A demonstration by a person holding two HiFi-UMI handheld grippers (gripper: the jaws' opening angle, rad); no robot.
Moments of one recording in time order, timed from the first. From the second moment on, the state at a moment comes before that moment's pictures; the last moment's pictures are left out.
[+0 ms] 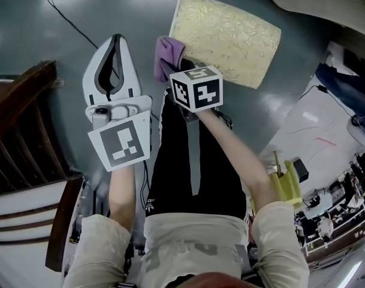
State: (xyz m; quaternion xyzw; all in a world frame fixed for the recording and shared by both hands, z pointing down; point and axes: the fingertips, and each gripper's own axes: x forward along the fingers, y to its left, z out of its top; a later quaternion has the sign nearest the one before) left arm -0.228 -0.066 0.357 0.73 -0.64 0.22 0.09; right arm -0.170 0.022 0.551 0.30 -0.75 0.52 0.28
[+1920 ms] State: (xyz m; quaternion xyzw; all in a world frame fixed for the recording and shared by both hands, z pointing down) left arm -0.057 -0.095 0.355 0.81 -0.53 0.22 0.07; right arm 0.149 0.077 0.600 0.44 -0.62 0.53 0.38
